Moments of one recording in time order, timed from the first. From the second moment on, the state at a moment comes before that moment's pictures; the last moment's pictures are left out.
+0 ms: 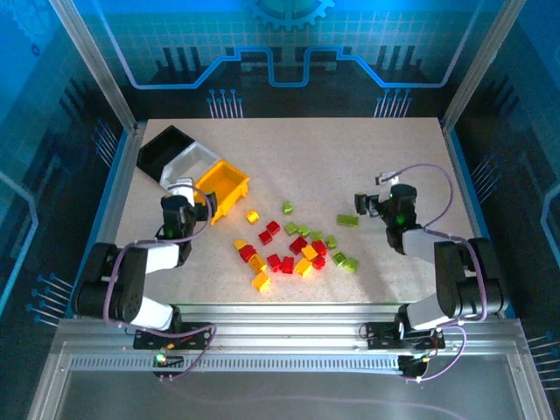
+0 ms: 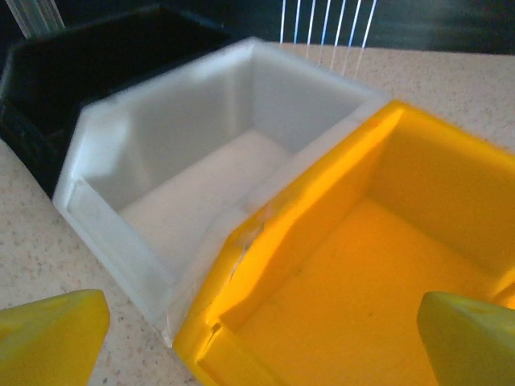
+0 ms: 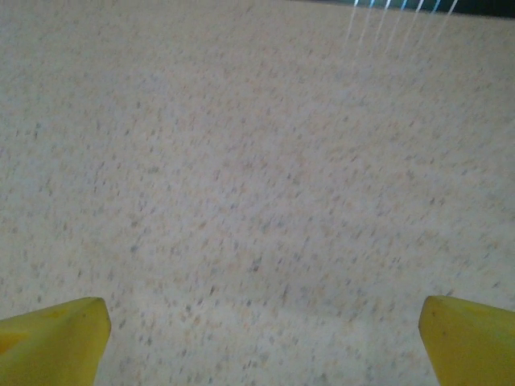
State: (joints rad) left arm -0.07 1.41 0.42 0.63 -0.20 -0.11; right arm 0.07 1.46 0.55 0.42 0.03 -0.05
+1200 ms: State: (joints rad) left arm -0.08 1.54 1.21 -0.16 0.10 -0.62; right arm 0.12 1.46 0.90 -0.17 -0.08 0.50
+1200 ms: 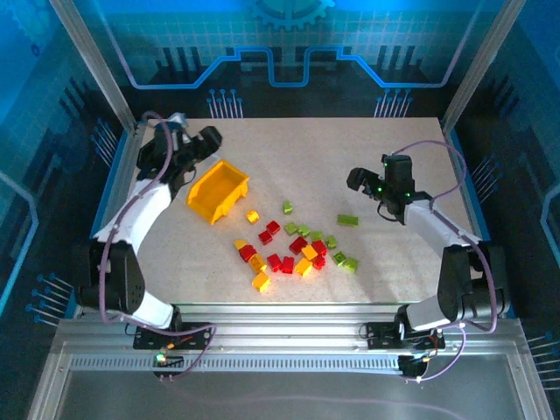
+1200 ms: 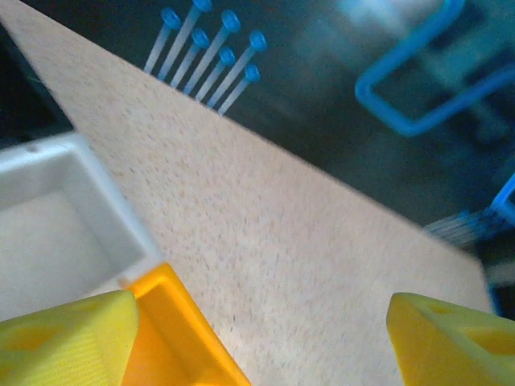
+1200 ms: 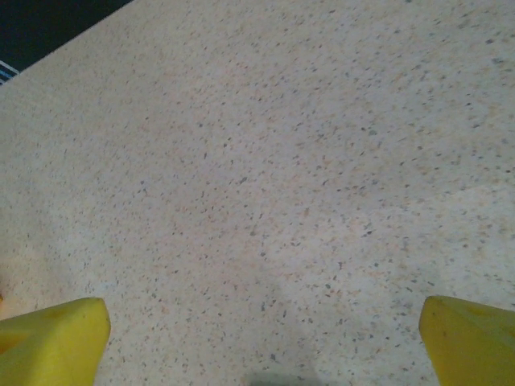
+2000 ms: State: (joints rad) left arm -0.36 1.91 1.38 -0.54 -0.21 -0.40; right arm 0.15 1.48 0.91 -0.26 -0.09 0.48
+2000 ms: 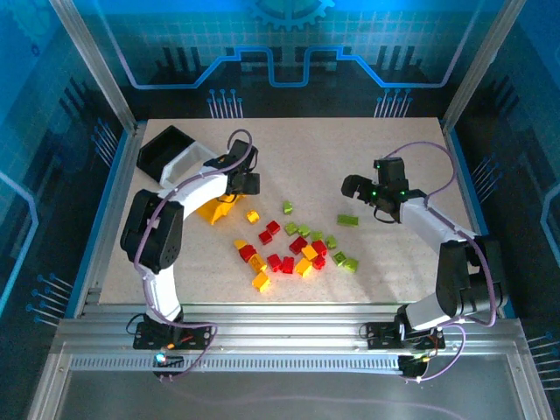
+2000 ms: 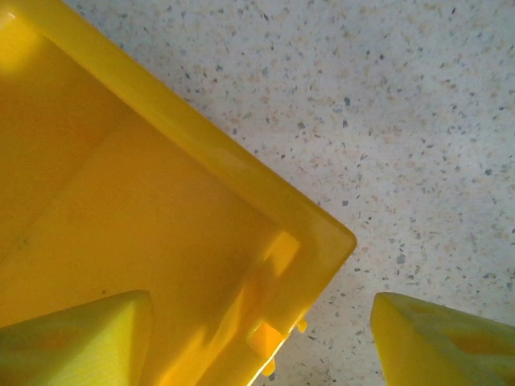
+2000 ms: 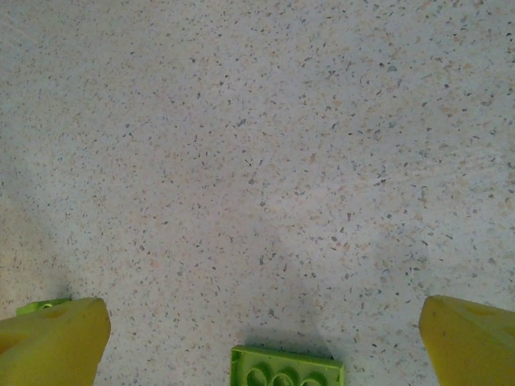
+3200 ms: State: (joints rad) left arm -0.31 1.44 1.23 -0.41 -0.02 -0.74; right arm 0.66 1.94 1.45 -0.34 0.02 0.87
